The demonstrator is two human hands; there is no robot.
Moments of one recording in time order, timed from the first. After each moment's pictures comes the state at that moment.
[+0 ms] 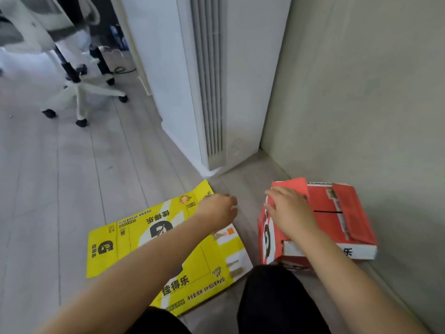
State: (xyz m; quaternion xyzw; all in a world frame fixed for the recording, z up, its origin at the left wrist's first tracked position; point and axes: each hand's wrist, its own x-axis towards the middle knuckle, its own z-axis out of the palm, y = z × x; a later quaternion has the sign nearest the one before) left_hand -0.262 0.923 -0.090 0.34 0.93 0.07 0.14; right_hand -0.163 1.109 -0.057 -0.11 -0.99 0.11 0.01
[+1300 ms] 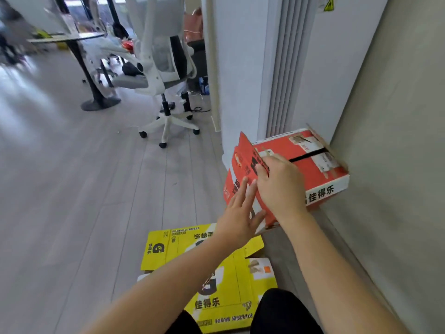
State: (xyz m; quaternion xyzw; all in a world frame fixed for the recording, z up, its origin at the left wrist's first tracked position) left_hand -0.233 0.854 0.004 0.24 0.92 0.32 -0.06; right_hand -0.217 0.973 0.135 0.02 -0.91 0.28 0.29
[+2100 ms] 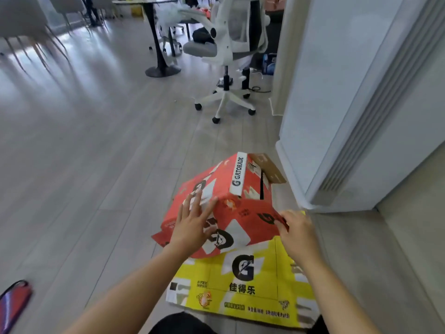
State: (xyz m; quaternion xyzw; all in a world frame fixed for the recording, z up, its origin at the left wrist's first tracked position) left_hand -0.197 0.592 -0.119 -0.01 1.00 0.07 -0.01; right_hand -0.231 0.891 -0.080 0.13 -0.94 0.30 0.10
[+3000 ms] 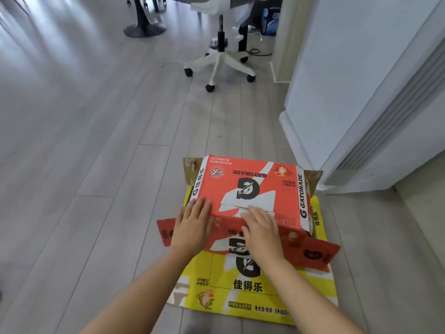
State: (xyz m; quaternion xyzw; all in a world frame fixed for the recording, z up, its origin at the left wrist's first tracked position) left_hand -0.228 0.576 -0.244 -0.04 1.00 0.09 0.01; right_hand -0.249 0.790 -0.223 0.16 -0.97 0.19 -0.01
